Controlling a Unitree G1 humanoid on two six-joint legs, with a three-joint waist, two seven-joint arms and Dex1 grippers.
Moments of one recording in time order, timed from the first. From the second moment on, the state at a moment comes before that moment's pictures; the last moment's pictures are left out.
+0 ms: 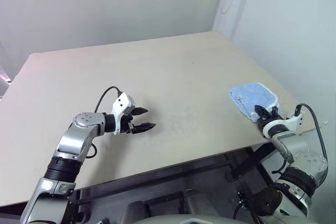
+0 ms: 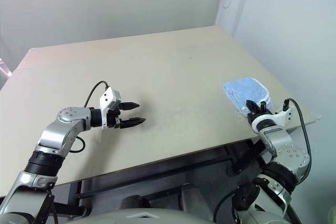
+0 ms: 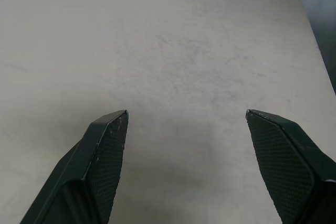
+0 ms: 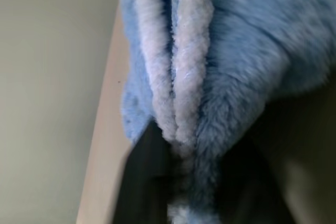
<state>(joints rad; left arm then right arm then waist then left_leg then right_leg) -0.35 0.56 -0.10 0.06 -0.31 0.43 -1.04 -0.39 -0.20 -0.96 0.26 1.01 0.94 -0.05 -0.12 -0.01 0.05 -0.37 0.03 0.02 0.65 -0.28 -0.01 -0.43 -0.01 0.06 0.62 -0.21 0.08</state>
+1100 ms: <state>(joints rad) -0.39 0.50 -0.04 0.18 -0.32 0.28 -0.99 0.01 -0.85 -0.56 -0.37 0.99 0.88 0.61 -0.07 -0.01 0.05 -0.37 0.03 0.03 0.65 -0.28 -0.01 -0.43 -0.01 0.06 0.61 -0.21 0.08</state>
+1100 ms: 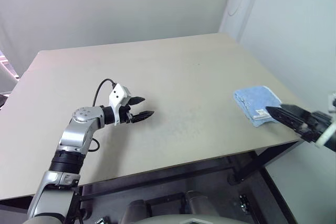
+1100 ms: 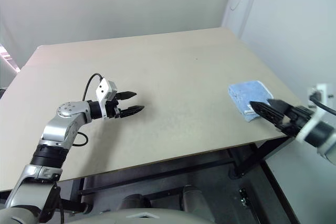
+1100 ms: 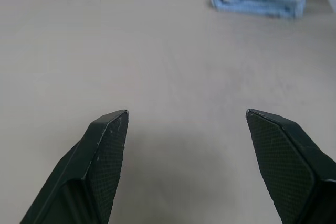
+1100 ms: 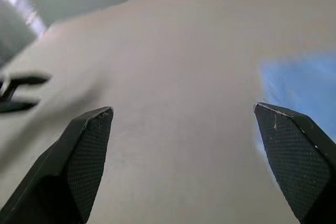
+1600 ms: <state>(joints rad) -0.19 0.58 0.13 -0.05 -0.45 0.38 -0.92 -0.18 -0.62 -0.05 -0.30 0.58 0.35 0.88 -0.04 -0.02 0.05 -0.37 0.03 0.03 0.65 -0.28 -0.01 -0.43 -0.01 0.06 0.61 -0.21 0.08</state>
